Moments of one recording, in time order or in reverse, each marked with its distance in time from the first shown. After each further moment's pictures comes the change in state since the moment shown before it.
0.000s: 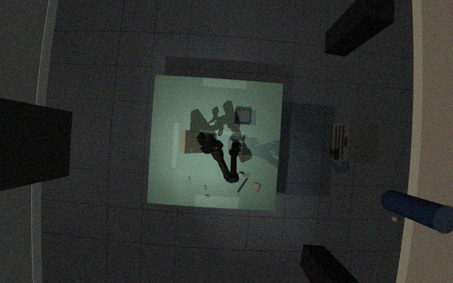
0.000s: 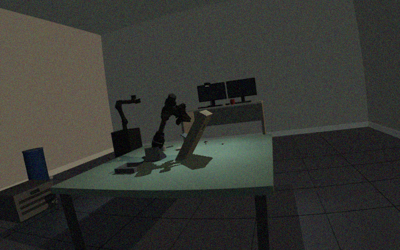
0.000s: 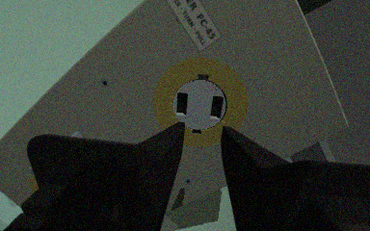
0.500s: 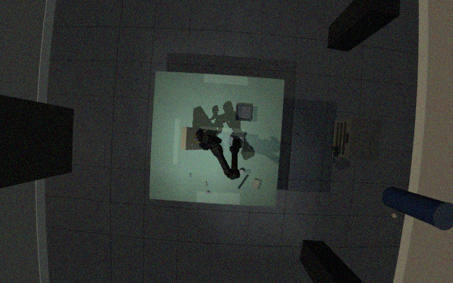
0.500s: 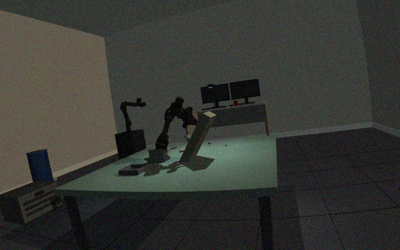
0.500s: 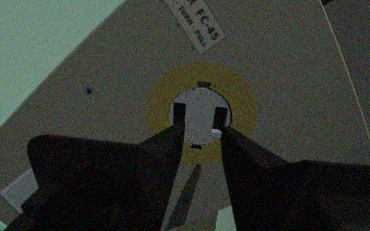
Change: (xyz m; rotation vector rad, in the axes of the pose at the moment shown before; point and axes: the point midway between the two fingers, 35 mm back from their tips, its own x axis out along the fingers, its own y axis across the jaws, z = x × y) arm 0.024 0.000 0.001 -0.001 -0.002 -0.001
